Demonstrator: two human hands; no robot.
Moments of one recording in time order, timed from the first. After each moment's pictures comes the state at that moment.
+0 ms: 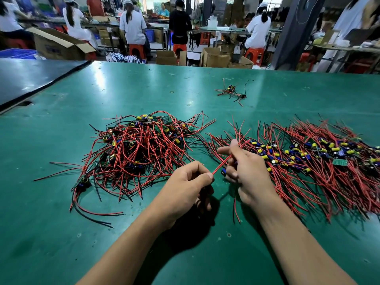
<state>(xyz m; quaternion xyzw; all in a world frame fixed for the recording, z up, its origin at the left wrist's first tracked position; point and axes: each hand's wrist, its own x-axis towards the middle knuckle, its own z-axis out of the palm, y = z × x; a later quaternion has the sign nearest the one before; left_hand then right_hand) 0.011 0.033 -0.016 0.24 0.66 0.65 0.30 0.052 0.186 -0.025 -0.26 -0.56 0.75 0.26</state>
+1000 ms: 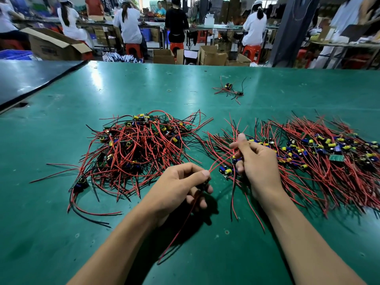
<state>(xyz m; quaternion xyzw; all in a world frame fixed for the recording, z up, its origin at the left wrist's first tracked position) 0.005 0.025 -0.017 0.24 0.63 0.65 0.35 0.058 0.214 -0.032 -0.25 -0.67 0.61 0.35</state>
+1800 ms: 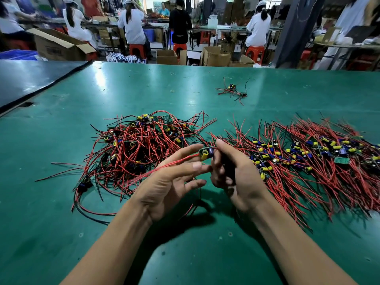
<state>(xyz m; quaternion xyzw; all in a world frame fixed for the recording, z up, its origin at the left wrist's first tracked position) -0.012 0.017 -0.013 0.18 0.44 0.79 0.39 0.058 0.158 -0.009 -0.10 -0.53 0.83 0.14</state>
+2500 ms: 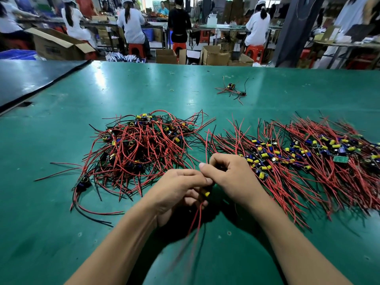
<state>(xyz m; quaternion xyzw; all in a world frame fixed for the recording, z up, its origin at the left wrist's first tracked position) 0.002 0.024 -0.017 0.18 0.61 0.66 0.42 0.062 0.173 -0.025 -0.09 -0.85 0.48 0.20</state>
